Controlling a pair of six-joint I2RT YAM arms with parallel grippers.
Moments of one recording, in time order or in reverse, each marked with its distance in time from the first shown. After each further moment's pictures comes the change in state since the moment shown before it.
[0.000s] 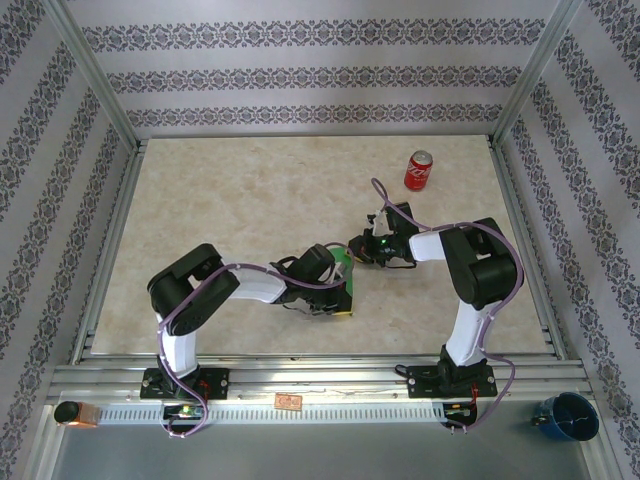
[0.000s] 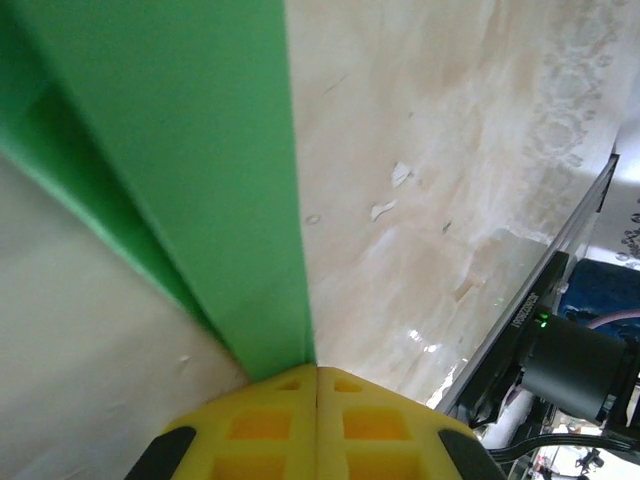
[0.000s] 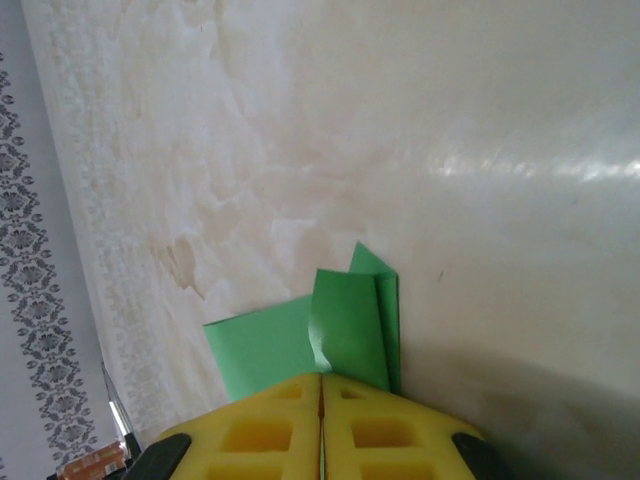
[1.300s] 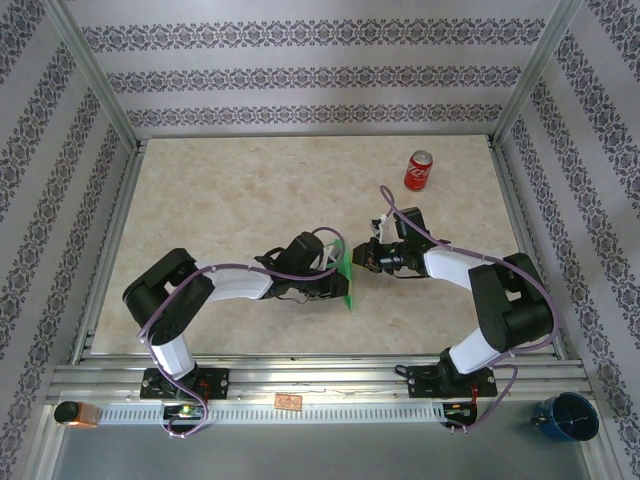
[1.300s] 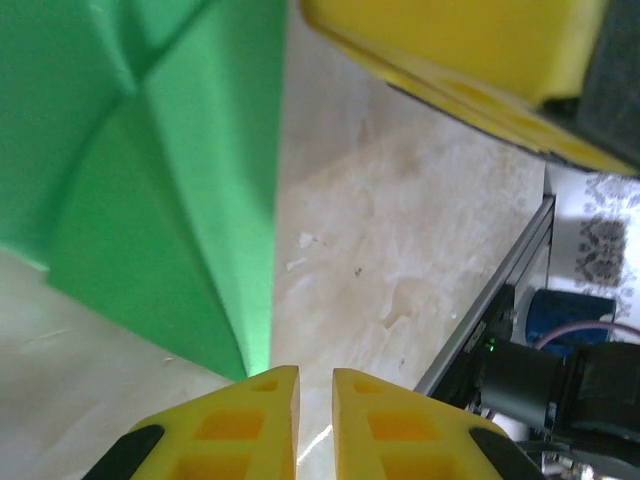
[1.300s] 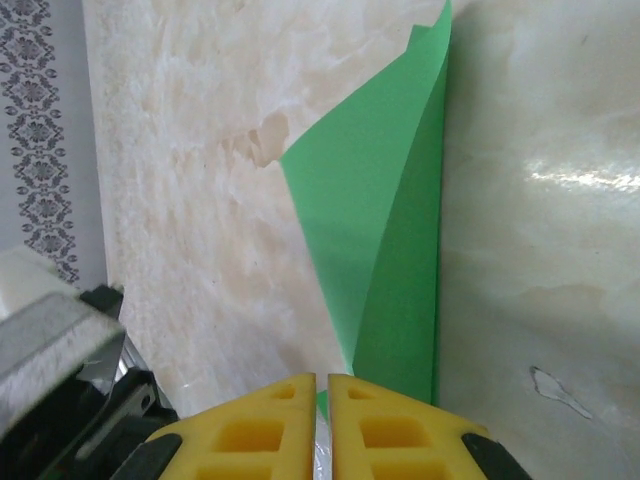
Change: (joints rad) left arm 0.067 -0.146 -0.046 0.035 -0.060 0.047; right arm 0.020 -0.307 -0.133 -0.141 -0.009 -0.079
